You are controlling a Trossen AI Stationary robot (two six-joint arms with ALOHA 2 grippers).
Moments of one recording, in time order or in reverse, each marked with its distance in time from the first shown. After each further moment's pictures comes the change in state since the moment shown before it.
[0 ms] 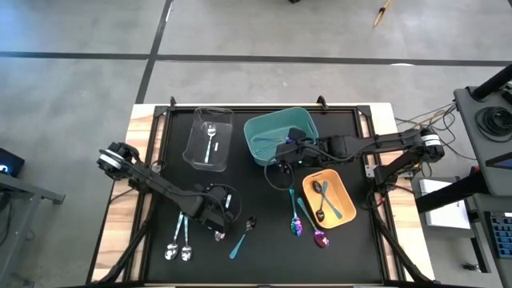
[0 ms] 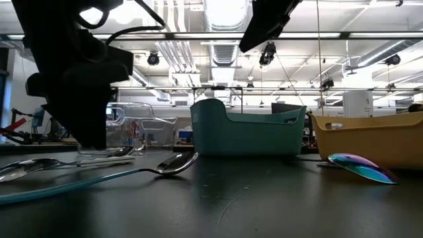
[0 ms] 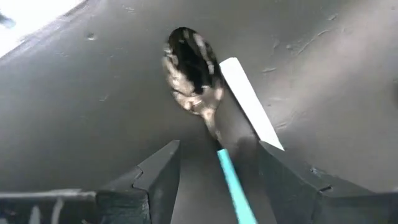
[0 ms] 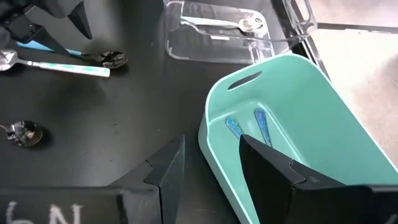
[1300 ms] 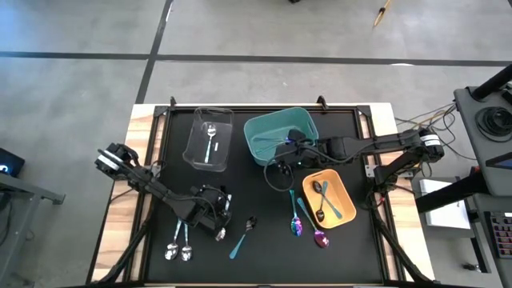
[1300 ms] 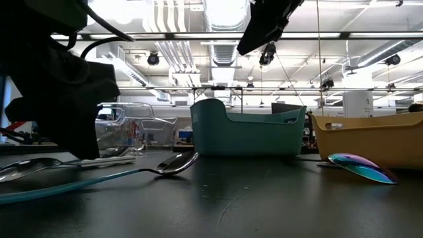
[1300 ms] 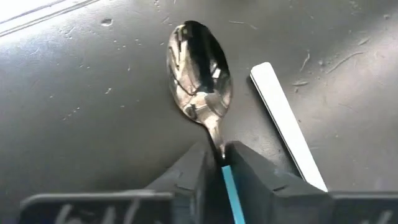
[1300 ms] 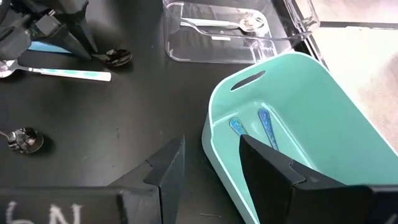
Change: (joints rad) left arm -0.061 -0.002 -0.168 0.193 -0.136 -0.183; right arm 0.006 0.004 -0.026 0.040 0.002 0.026
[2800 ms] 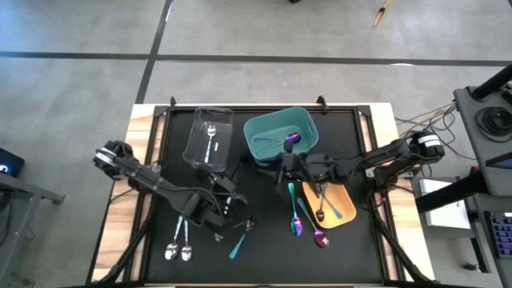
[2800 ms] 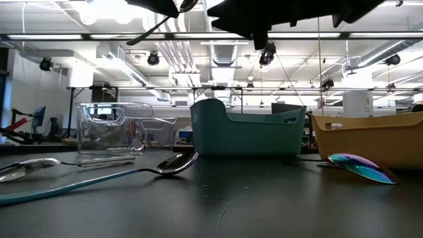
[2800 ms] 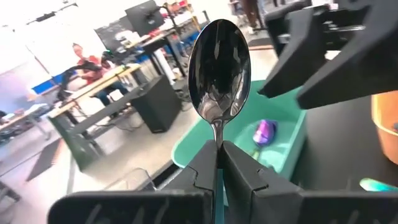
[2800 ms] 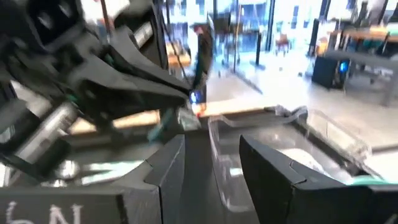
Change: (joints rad) left arm 0.041 -0.044 0.463 -0.176 -0.888 0.768; right arm 0.068 0.001 -0.484 1.262 0.000 -0.021
